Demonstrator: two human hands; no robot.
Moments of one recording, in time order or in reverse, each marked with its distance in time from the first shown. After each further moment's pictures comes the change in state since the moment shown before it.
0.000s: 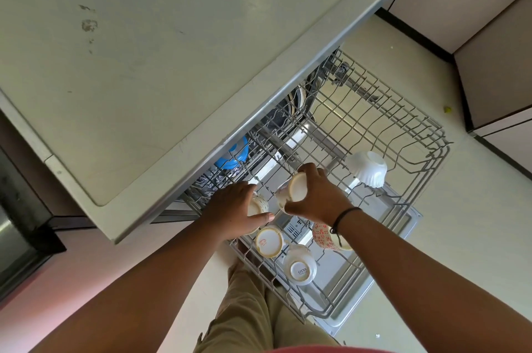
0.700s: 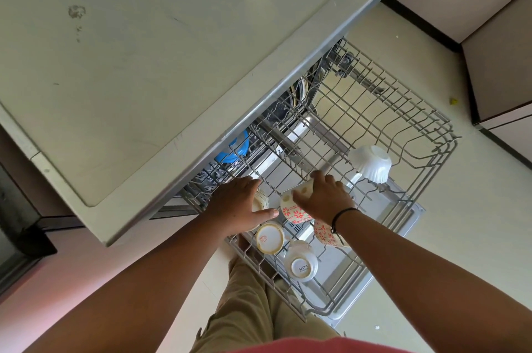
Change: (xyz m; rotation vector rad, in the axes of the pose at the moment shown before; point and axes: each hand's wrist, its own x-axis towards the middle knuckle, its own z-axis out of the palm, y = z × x) left_hand 0.012 -0.002 0.010 0.021 -0.054 0.006; right_hand 0.018 0.031 0.031 -0.148 0.013 0.176
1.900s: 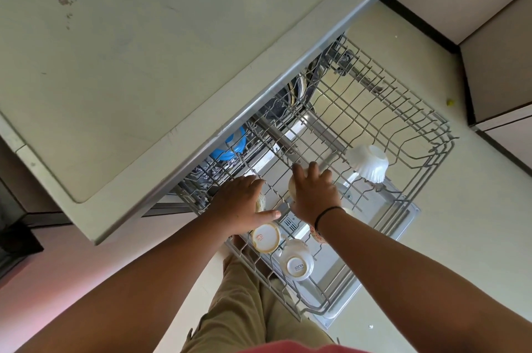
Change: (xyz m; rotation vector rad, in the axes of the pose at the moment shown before) left_hand 0.006 0.008 0.009 0.017 0.043 0.060; right_hand 0.007 -0.015 0.016 -0.429 0.154 -0.185
